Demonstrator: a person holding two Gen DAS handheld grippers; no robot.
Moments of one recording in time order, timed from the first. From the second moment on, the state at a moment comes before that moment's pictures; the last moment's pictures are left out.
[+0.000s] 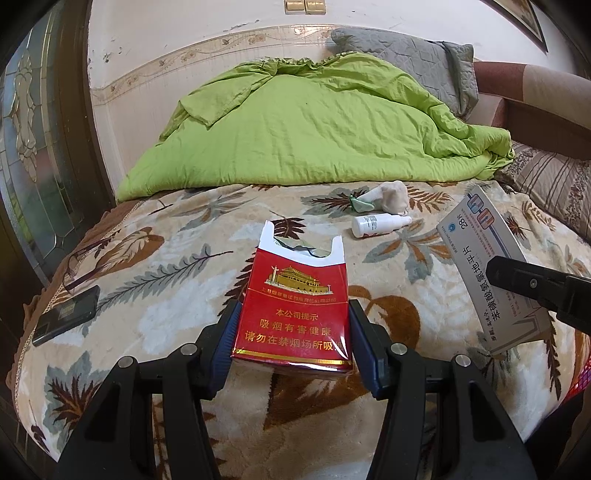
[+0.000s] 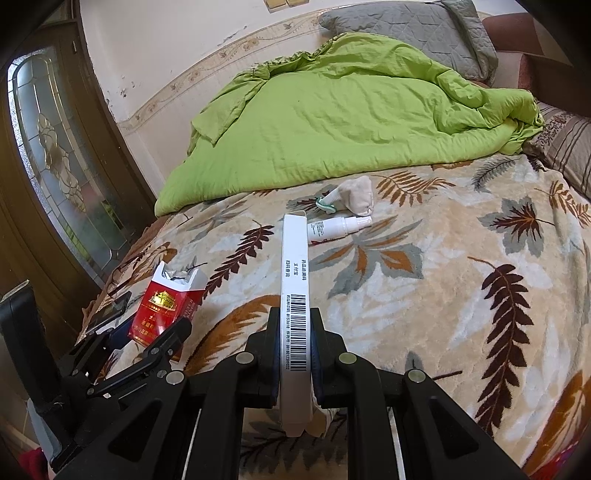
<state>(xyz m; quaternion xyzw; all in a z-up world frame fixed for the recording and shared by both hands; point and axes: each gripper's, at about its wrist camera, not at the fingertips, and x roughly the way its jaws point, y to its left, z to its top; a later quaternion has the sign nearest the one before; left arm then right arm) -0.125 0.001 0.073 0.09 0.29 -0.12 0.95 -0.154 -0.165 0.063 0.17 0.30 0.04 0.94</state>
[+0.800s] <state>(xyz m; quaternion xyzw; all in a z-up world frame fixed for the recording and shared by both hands) -0.127 -0.003 0.071 0.09 0.29 -0.12 0.95 -0.155 -0.166 0.064 0.17 0.30 0.04 0.94</state>
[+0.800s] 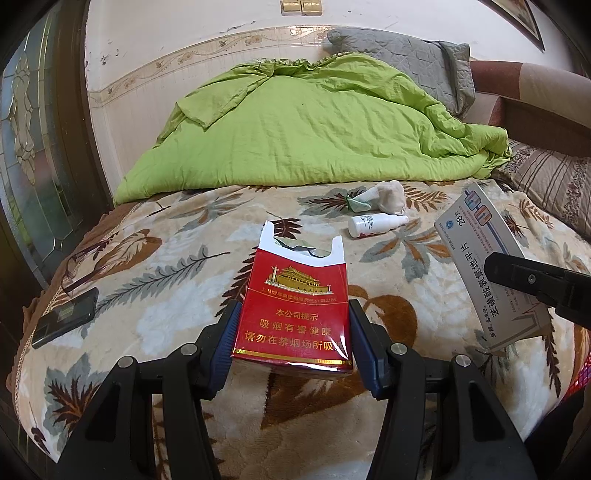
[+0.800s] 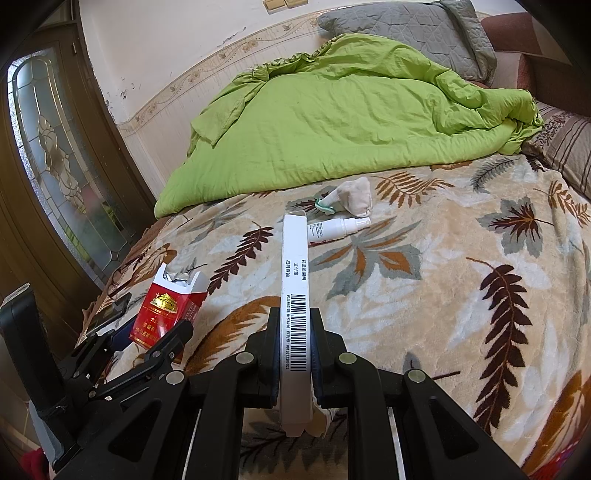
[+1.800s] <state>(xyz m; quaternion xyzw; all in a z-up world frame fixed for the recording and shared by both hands) -0.128 -0.006 0.071 0.09 0.28 -0.13 0.95 -0.156 -0.168 0.064 0.17 0.30 0.04 0.94</state>
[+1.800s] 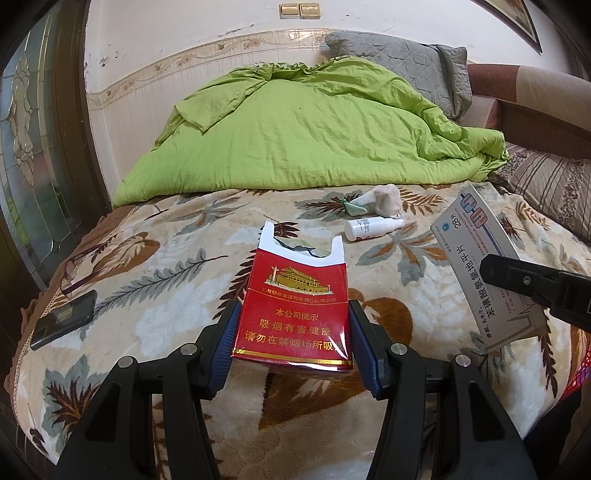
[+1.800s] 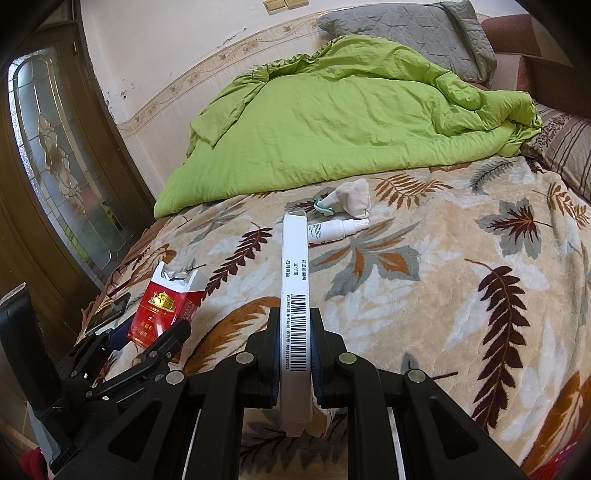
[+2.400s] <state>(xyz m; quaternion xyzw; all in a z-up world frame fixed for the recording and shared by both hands) -0.147 -0.015 0.085 0.06 0.26 -0.22 0.94 -0.180 -0.200 0.086 0.22 0.28 0.03 0.93</state>
